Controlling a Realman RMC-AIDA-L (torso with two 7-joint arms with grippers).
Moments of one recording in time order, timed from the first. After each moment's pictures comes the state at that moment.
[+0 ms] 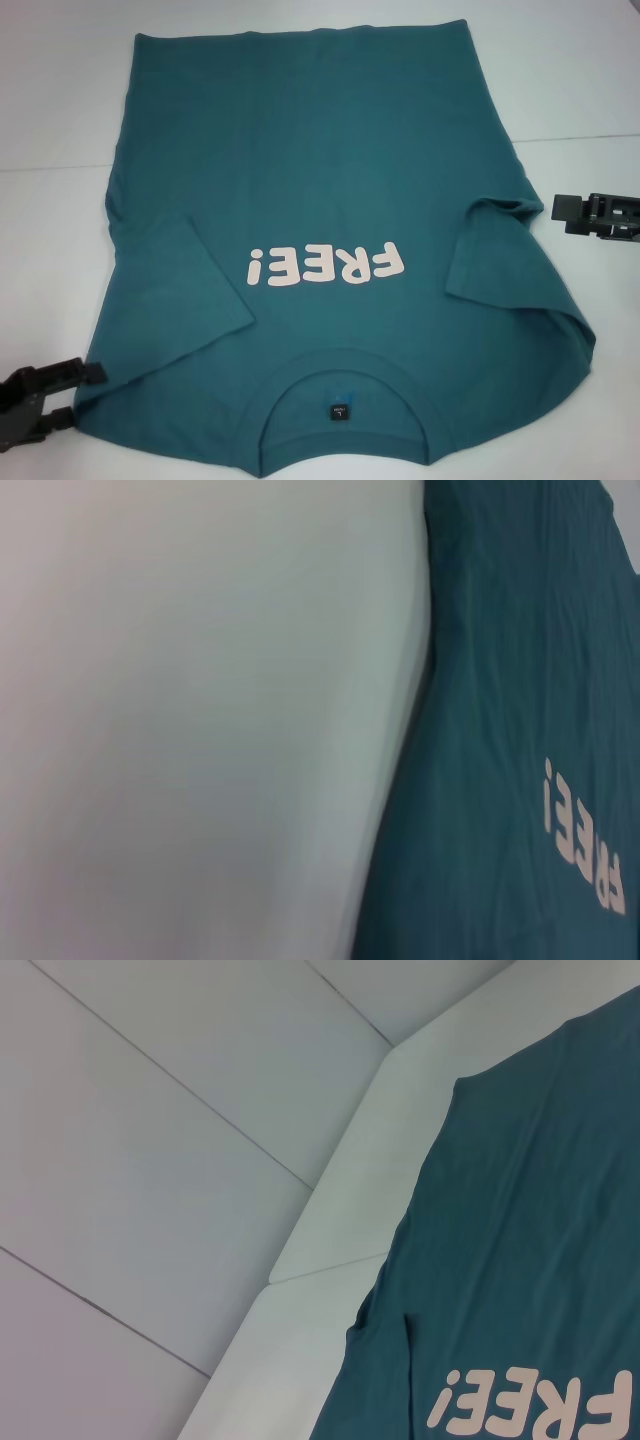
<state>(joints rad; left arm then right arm) -0.44 -2.09 0.35 0.78 2.43 1.47 -2.51 0.46 1.90 -0.57 -0.79 -1.93 -1.70 2.22</state>
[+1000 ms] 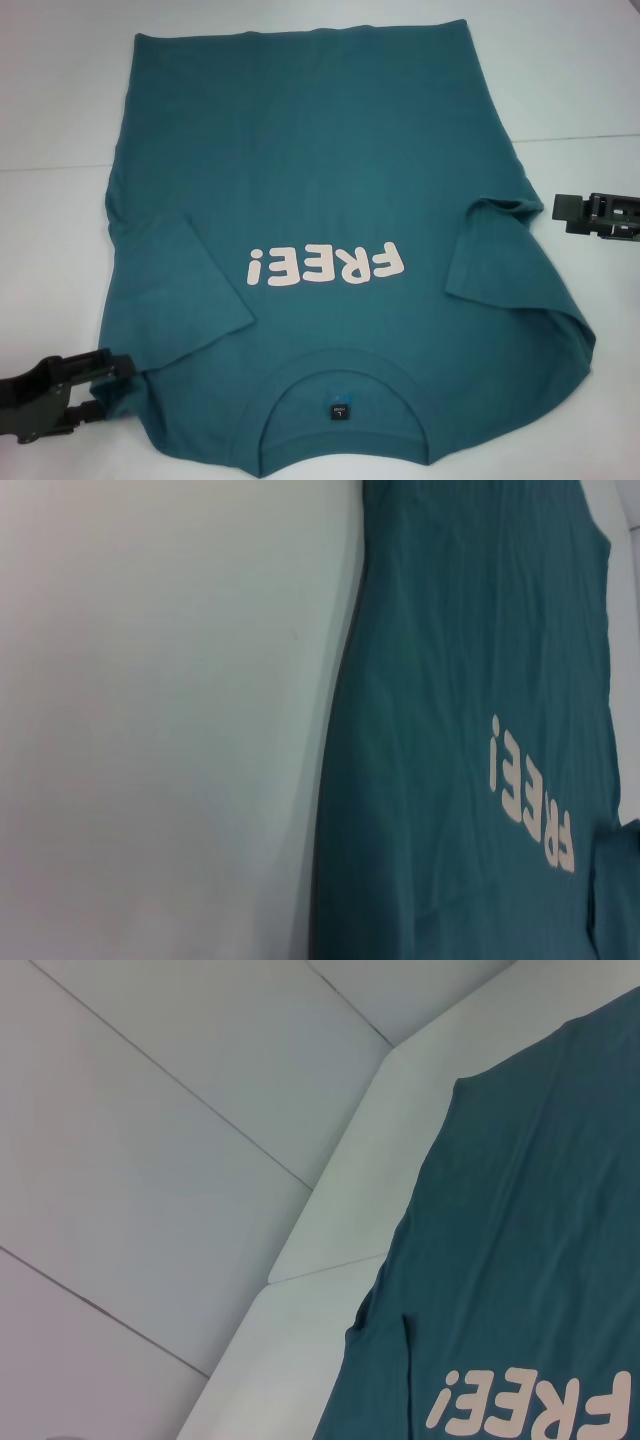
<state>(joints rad) -0.48 -2.09 0.37 0.75 2.43 1.52 -2.53 0.46 1.90 -0.57 -0.79 -1.93 -1.70 2.22</state>
